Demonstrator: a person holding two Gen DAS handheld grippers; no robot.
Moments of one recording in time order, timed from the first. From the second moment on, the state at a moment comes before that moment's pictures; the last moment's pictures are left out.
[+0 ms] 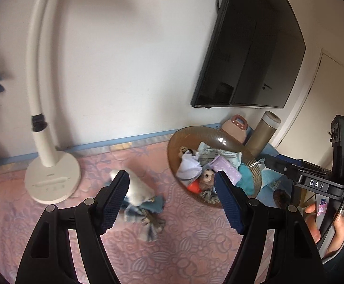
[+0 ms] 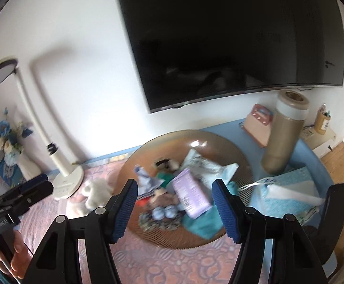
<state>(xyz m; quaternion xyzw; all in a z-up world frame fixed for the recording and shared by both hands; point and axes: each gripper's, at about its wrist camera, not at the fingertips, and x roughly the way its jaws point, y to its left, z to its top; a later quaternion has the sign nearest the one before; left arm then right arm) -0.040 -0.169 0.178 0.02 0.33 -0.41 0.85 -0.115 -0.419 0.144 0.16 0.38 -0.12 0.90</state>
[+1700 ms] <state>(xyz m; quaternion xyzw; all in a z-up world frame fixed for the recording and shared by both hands) -0.026 -0.045 0.004 -0.03 0.44 -0.33 0.83 -0.108 -0.256 -0.026 0.10 0.48 -0.04 0.87</state>
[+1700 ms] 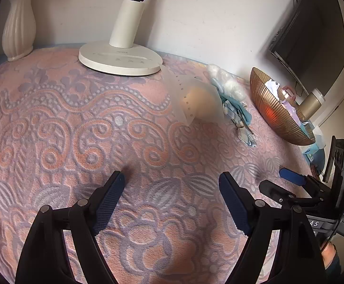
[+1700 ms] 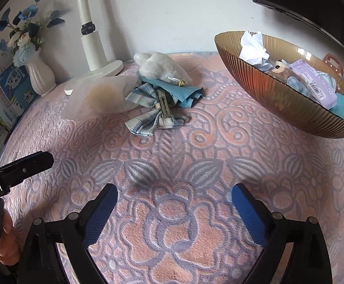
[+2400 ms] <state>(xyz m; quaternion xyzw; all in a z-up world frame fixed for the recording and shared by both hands) 0.049 -0.107 0.051 0.01 0.49 -0.34 0.80 -0.047 -0.270 -0.003 0.14 0.51 -0.02 0.85</state>
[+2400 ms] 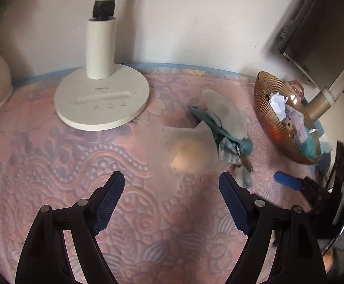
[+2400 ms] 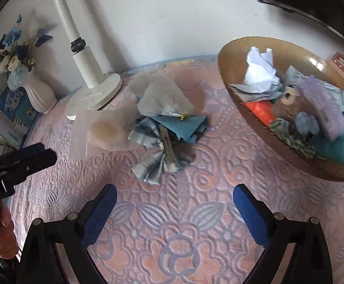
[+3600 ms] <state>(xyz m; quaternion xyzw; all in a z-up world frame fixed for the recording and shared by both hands) -0.035 -0.091 0.017 0.01 0.47 -0.37 0.81 -0.141 -0.247 -0.004 0.09 0.48 0.05 0.87</state>
